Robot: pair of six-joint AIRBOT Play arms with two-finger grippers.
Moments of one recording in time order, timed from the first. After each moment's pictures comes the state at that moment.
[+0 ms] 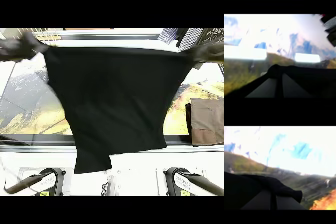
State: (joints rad) left arm 0.15 -1.34 1.62 0.92 -1.14 -1.58; right arm -0.12 -1.31 1.67 -1.27 1.18 1.36
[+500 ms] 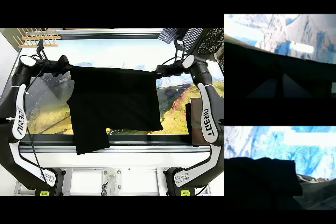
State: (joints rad) left arm 0.11 -1.82 1.72 0.78 -0.94 -1.46; right arm -0.06 -1.76 1.69 -1.29 0.89 1.47
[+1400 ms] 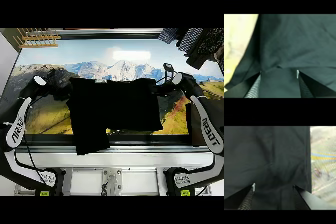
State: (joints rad) left arm 0.11 -1.68 1.31 1.02 -0.95 -1.47; right arm 0.00 -1.62 1.35 -1.27 0.90 1.54
